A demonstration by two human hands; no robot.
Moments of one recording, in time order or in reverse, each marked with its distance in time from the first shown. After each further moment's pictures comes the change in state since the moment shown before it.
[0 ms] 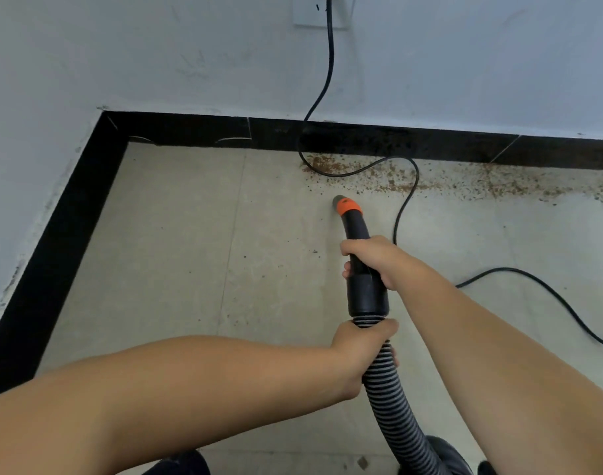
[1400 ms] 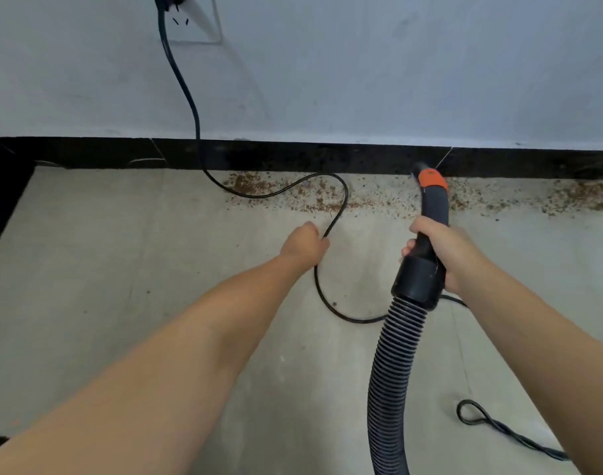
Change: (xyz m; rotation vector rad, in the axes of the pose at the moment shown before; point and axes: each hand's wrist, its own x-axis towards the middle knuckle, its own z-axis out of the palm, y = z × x) left_hand 0.202 0.145 0.086 1.051 0.377 0.394; right_hand 0.034 -0.010 -0.241 0.407 0.209 -0.101
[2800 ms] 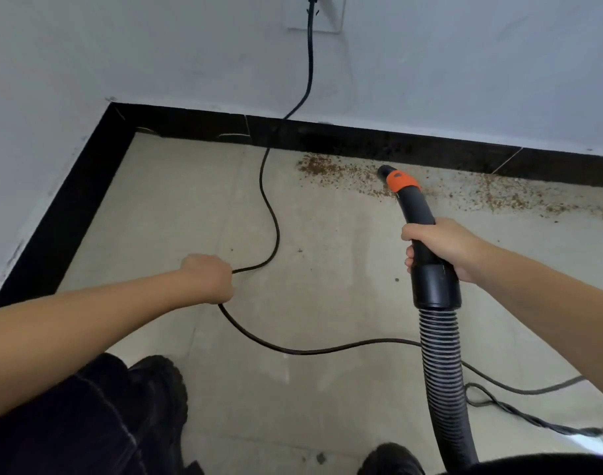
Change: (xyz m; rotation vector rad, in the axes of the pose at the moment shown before) left_hand -0.151 -0.209 -0.148 1.092 -0.146 -0.167; right_hand -0.075 0.026 0.096 -0.511 -0.230 -0.030
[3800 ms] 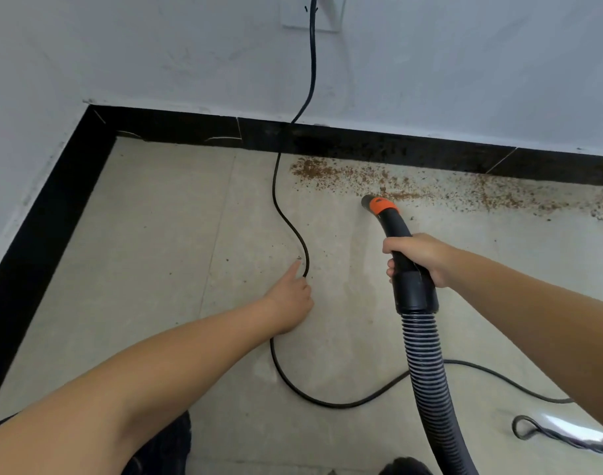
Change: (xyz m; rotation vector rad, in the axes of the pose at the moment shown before) left_hand 0.026 0.101 0.001 0.501 0.319 0.664; right_hand 0.038 0.012 0.030 -0.015 -0.024 0.168
